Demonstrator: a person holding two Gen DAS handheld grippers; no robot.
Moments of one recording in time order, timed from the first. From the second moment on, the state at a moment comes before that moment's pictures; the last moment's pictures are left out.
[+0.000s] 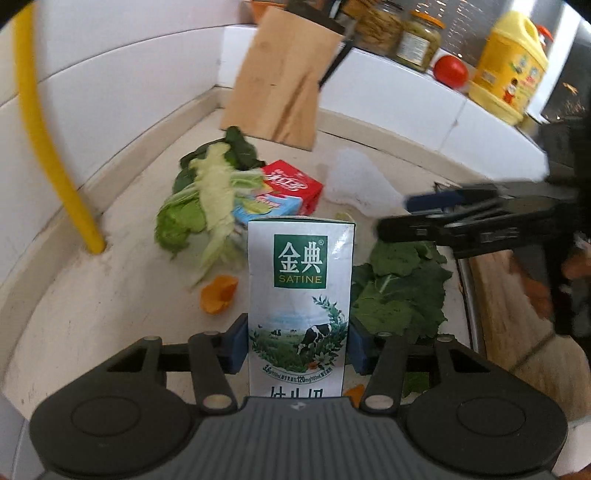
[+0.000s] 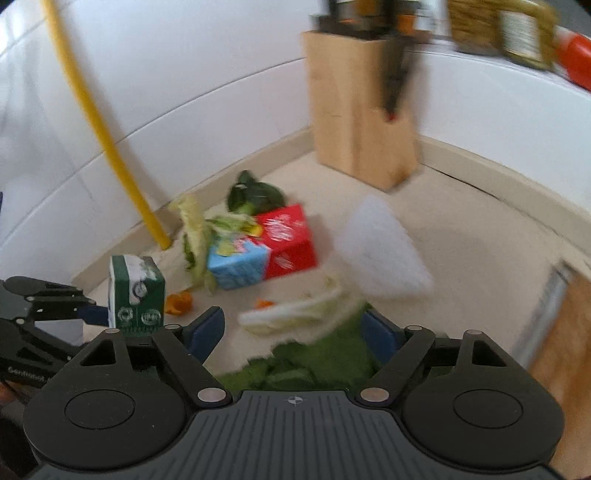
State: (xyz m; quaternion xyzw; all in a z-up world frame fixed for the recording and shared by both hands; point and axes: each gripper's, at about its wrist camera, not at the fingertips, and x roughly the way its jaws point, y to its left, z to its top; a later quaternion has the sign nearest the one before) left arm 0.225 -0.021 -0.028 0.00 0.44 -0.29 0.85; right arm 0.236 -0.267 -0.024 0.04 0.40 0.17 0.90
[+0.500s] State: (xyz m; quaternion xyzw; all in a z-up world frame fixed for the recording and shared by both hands) left arm 0.223 0.000 -0.035 -0.05 0.44 -0.26 0.86; right arm 0.355 -0.236 -0.064 0.03 0.46 0.29 0.84
